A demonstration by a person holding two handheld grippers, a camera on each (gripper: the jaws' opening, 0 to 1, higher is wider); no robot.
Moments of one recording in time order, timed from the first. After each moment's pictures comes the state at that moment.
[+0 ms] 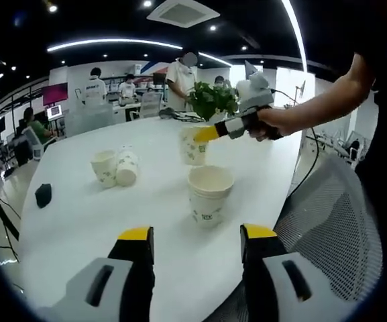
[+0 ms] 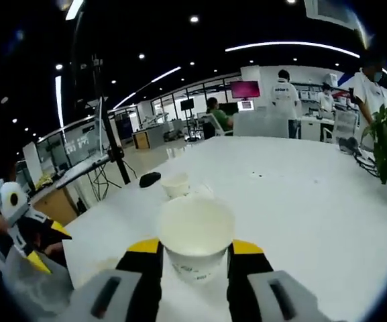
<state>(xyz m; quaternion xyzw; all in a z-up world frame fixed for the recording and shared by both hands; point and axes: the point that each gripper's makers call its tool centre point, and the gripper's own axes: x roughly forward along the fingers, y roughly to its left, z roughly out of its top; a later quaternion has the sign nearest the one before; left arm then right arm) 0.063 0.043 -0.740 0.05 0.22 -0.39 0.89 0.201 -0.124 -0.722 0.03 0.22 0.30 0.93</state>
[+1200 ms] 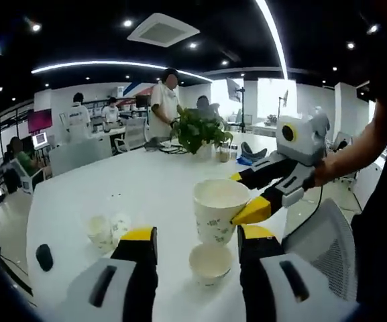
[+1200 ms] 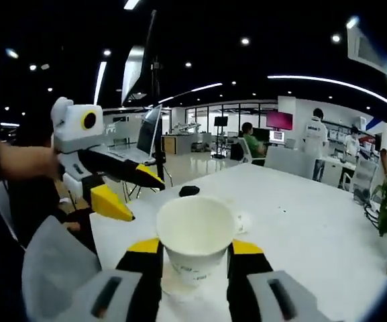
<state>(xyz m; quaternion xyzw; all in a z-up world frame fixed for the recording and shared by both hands) 0.119 -0.008 -0.634 0.07 0.15 -0.44 0.88 0.109 -0.077 -0.665 -0.07 0.16 0.39 0.91</state>
